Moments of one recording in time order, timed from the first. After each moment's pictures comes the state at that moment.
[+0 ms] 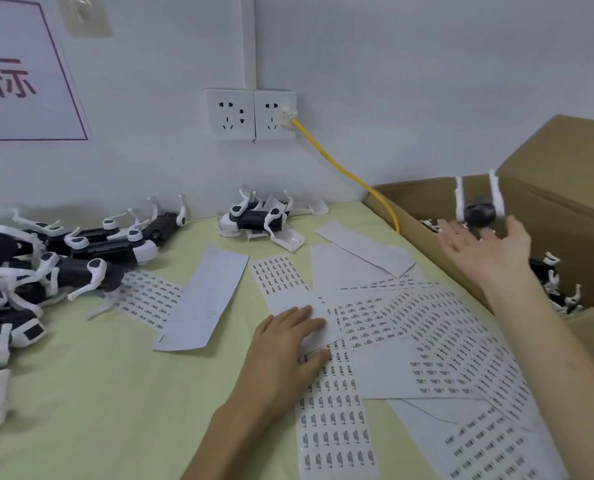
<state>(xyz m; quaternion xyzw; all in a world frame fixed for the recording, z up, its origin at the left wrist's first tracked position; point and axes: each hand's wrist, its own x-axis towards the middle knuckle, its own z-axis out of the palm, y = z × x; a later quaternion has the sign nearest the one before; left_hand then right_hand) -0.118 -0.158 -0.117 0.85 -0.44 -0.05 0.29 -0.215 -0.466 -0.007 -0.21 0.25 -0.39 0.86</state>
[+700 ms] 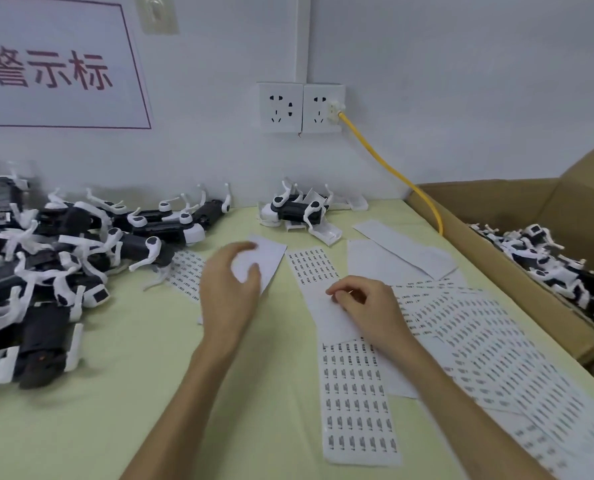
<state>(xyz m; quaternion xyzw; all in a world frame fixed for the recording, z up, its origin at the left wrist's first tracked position) -0.064 -0.109 -0.075 0.81 -0.14 0.16 0.55 -0.154 -0.310 -0.099 -0.86 0.13 -0.19 0.46</state>
